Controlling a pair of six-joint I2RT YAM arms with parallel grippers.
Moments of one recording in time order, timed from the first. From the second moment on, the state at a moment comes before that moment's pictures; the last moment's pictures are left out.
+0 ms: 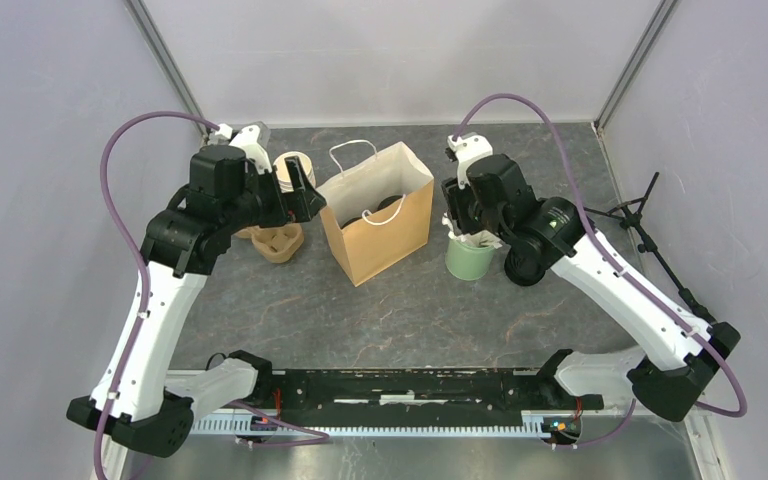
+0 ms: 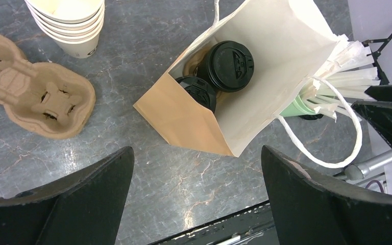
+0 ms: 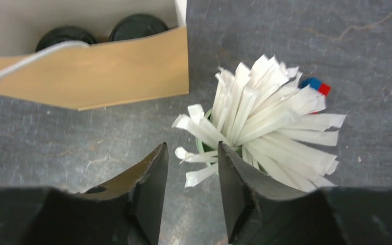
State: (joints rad) left arm -0.35 1.07 1.48 -0.97 0.08 -0.42; right arm 0.74 1.25 1.41 -0.77 0.30 0.16
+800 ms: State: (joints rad) left arm -0.35 1.08 1.44 -0.96 0.09 -0.42; right arm 0.74 1.24 1.27 -0.87 0.18 0.07
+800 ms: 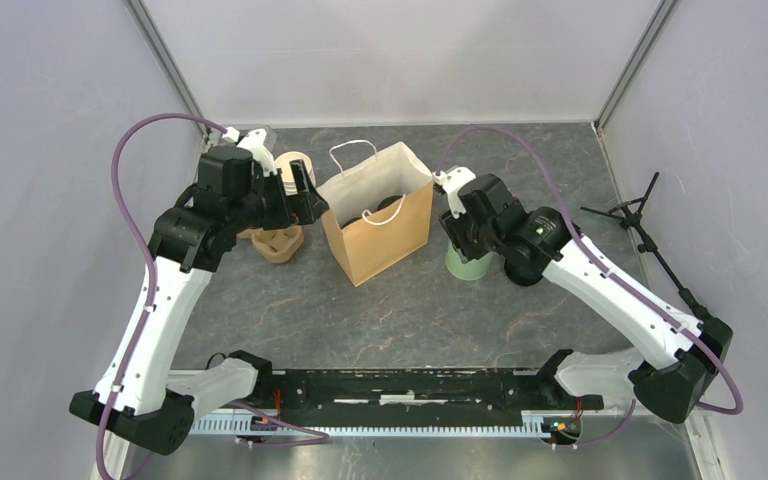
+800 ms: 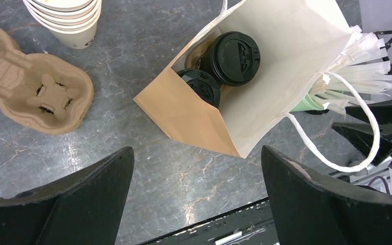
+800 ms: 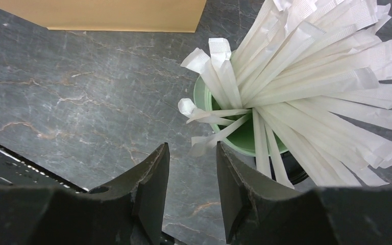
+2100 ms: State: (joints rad) left arm -0.35 1.10 1.44 -0.96 0.10 -0.42; right arm 0.74 1.31 1.77 -1.11 0.36 -0.08
